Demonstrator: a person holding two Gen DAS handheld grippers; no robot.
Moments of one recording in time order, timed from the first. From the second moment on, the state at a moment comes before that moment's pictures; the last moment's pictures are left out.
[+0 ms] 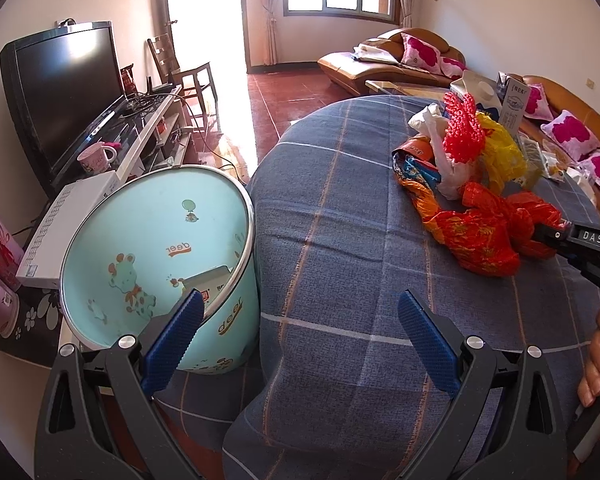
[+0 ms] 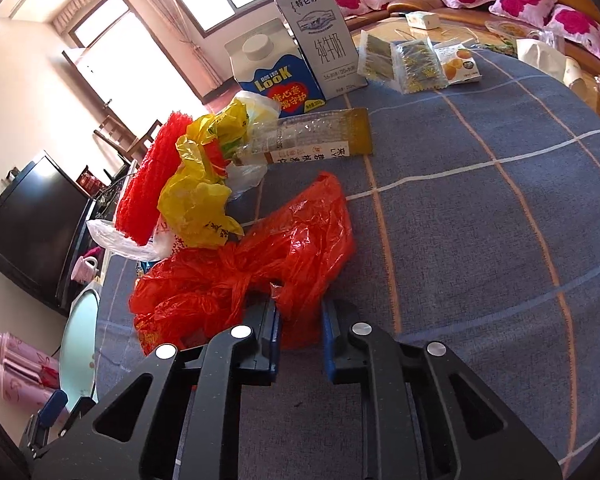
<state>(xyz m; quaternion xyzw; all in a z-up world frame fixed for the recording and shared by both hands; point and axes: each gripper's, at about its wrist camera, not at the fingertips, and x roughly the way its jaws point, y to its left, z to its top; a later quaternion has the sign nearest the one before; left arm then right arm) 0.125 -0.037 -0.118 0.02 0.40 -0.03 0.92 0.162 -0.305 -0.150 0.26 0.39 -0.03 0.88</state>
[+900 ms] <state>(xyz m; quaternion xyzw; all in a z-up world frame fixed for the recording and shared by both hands) 0.184 -0.142 -0.123 -0.02 0.41 -0.05 0.91 0.084 -0.385 -0.126 0.24 0.31 -0.16 0.91</state>
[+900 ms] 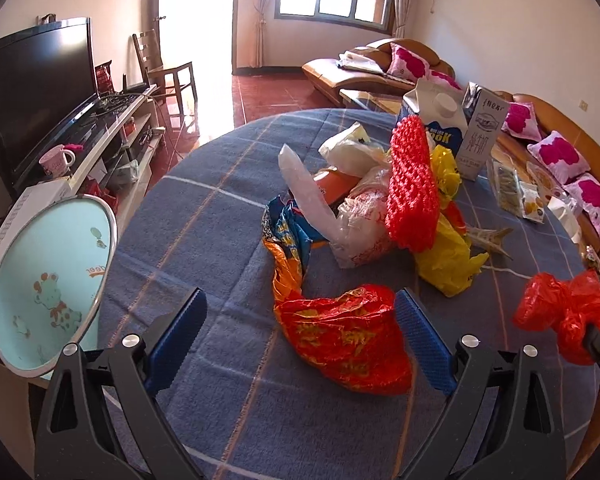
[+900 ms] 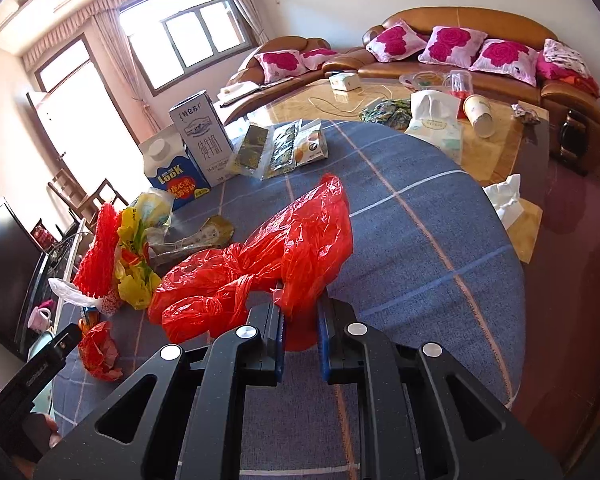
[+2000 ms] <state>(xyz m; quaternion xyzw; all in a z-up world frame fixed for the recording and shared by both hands) 0.121 -0.048 -0.103 -0.02 0.37 -0.07 0.93 0.065 -0.320 -0.101 0.19 0.28 -0.12 0.93</state>
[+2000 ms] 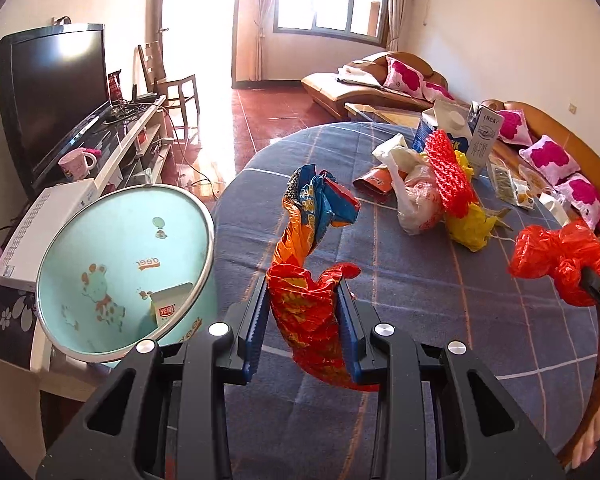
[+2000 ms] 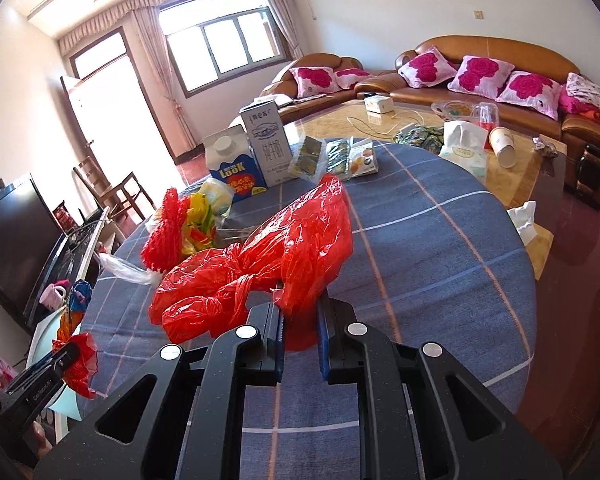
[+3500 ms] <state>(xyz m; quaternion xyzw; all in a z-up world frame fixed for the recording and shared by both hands) 0.105 0.115 -0.083 -0.08 0.35 0.07 0.93 0.121 -0.135 -0.081 0.07 0.30 0.06 0.95</state>
